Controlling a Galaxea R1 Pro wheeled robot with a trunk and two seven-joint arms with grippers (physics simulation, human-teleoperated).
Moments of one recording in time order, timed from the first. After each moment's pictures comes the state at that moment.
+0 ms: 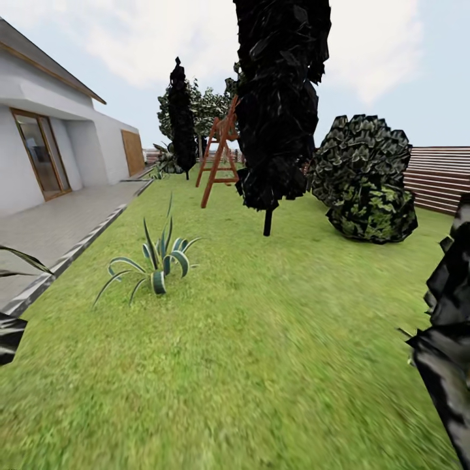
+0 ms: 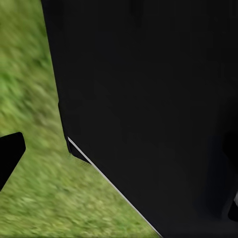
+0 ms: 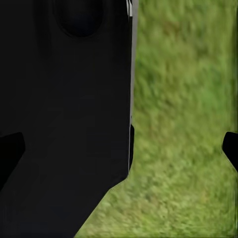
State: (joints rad) left arm 0.09 0.03 0.00 -0.04 -0.05 0.00 -0.10; right arm 0.02 -0.05 0.00 0.00 0.01 0.00 -0.02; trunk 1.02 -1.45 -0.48
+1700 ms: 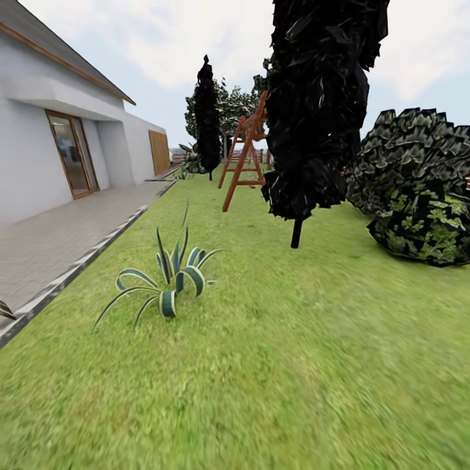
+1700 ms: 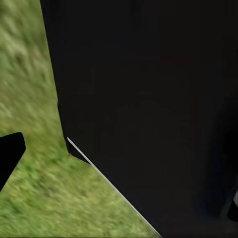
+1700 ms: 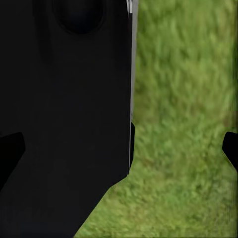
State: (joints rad) left arm 0.09 0.02 0.00 -0.04 -0.05 0.00 -0.10; right arm 0.02 -0.05 0.00 0.01 0.00 0.00 -0.02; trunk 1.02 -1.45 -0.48
